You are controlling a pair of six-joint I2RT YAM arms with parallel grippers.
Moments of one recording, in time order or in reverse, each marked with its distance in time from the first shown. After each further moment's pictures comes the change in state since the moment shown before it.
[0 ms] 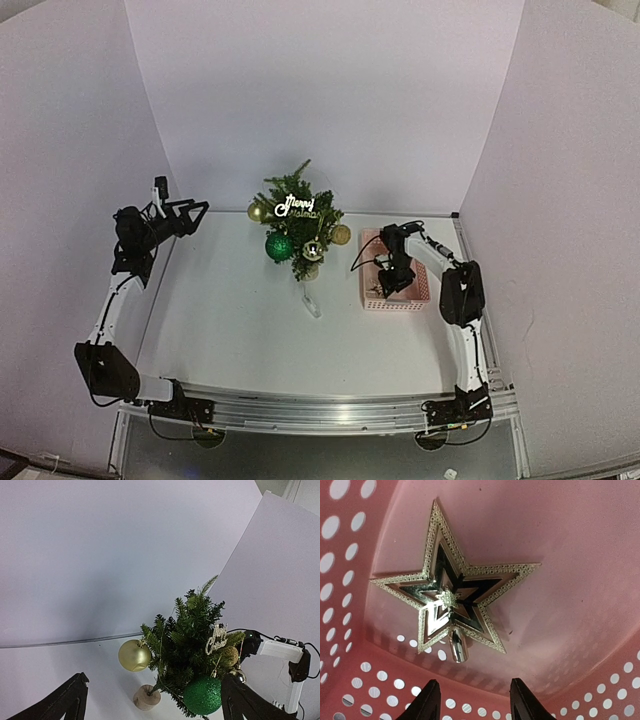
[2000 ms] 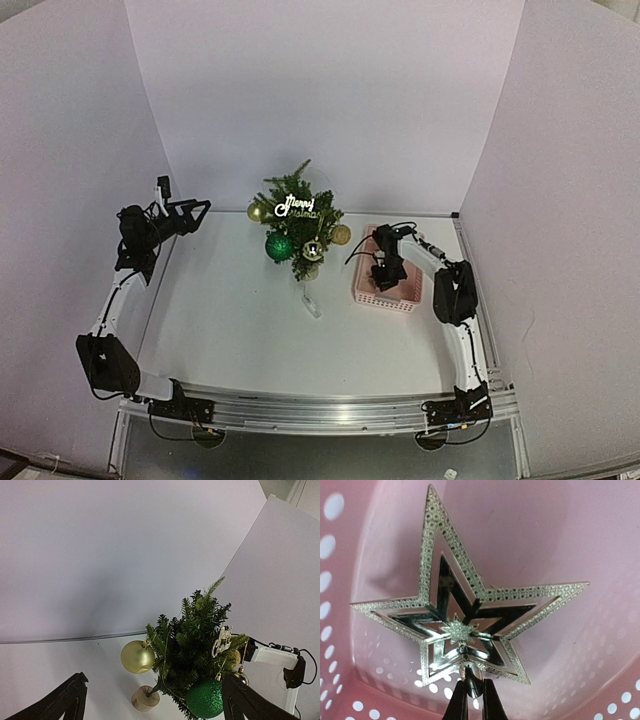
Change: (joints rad) left arm 0.002 0.047 0.000 0.043 0.000 -0.038; right arm 0.021 0.079 0.051 0.116 0.027 0.257
